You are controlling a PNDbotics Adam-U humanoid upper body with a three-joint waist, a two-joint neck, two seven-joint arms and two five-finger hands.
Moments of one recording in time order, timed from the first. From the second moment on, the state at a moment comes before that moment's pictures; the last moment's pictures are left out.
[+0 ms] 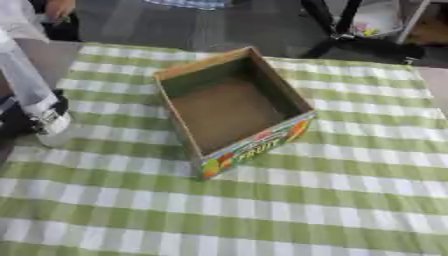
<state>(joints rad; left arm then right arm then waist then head) -0.63 0.73 0.16 -0.96 0.19 -0.24 -0.48 0.20 -0.18 -0.36 -1.98 -0.43 -0.25 0.49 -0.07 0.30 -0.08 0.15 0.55</state>
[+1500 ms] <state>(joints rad) -0.69 0.74 0.14 -1.12 0.29 -0.21 -0.47 0.21 -0.18 -0.36 -1.98 -0.44 -0.24 0.49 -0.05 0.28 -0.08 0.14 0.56</state>
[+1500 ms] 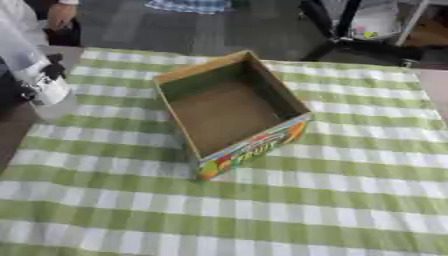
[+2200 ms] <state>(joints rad) -0.83 0.65 0.05 -1.24 0.33 -0.15 -0.53 0.21 -0.20 -0.36 -1.98 -0.45 -0.24 0.49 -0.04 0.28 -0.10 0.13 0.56</state>
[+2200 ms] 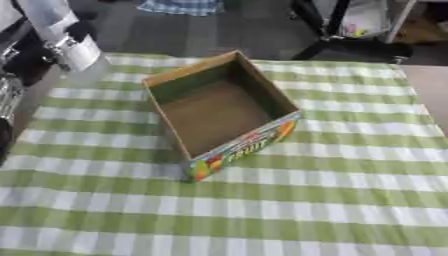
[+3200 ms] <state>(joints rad) -0.97 0.49 -0.01 -1.16 0.22 -0.31 -0.54 0.15 -0.20 -0.35 -1.98 -0.48 -0.22 0.52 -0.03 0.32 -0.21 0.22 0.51</state>
